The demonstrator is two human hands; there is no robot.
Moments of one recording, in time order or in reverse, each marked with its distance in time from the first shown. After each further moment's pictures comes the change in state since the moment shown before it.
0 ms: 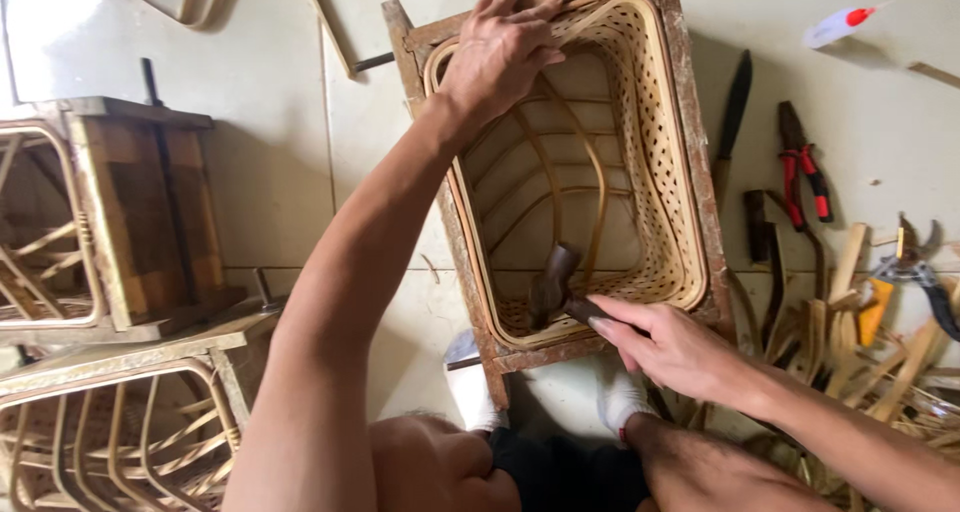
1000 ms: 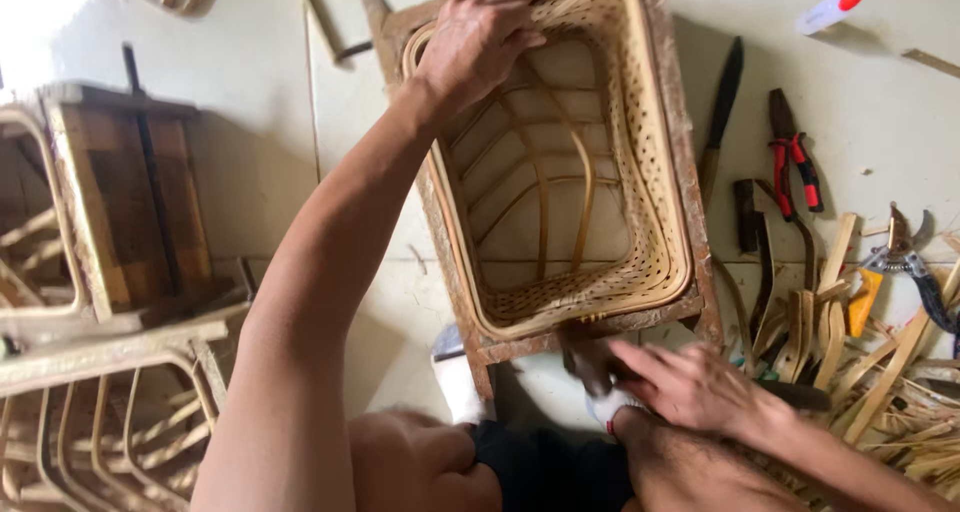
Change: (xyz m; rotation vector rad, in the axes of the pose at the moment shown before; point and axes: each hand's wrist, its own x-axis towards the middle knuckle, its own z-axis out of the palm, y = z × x) left_hand 0.000 -0.004 -0.001 -0.032 0.025 0.065; right_hand -0.003 0.151 0.032 -0.549 0.274 -0.897
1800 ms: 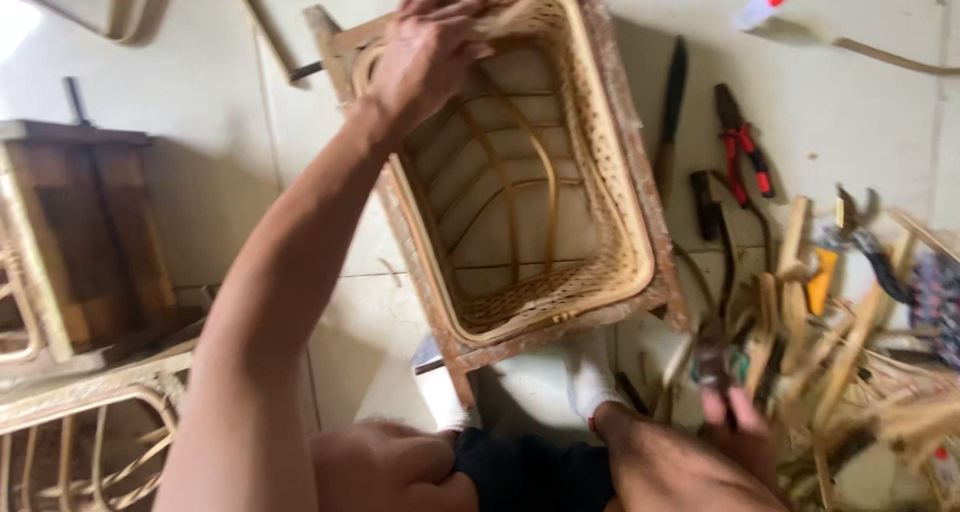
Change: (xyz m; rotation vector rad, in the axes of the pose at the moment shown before) left_hand -0.007 0.008 -0.020 -0.025 0.007 0.004; right_hand -0.109 -0.036 0.057 0.364 0.665 1.211
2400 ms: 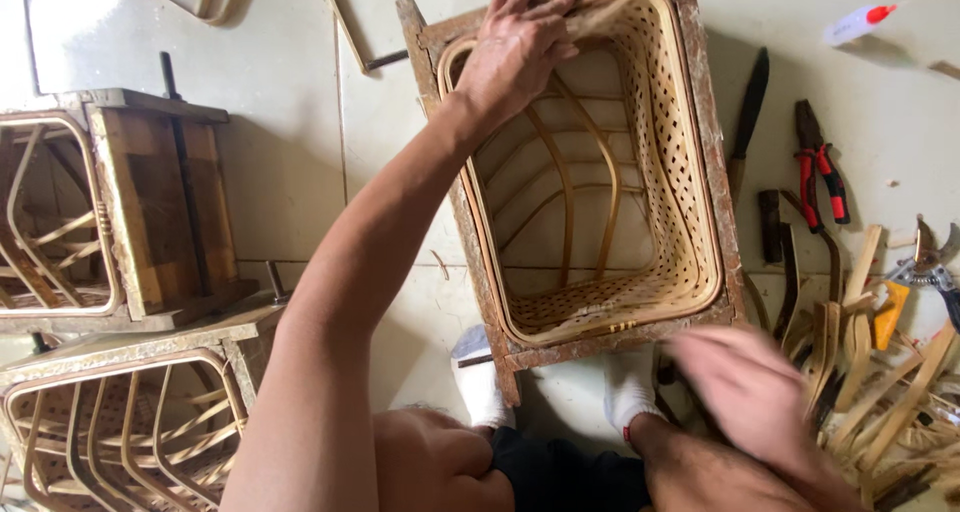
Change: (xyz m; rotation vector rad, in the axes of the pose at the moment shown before) left_hand 0.005 -0.004 0.023 0.082 -0.015 -0.079; right_hand 0.031 -0.167 0.014 -0.340 -0.112 -0.964
